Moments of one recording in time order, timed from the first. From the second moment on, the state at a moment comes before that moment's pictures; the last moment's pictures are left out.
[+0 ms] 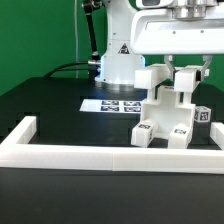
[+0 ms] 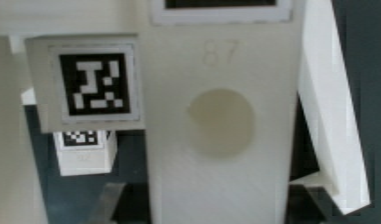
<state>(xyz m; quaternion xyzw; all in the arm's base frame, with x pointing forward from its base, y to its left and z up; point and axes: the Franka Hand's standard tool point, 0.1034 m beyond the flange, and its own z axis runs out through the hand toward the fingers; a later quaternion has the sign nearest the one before) 0.551 0.077 0.117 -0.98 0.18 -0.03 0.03</state>
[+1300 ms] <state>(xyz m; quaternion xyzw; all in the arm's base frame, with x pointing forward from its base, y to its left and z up) 0.553 0.064 0.081 -0.99 0.16 -0.01 0.01</state>
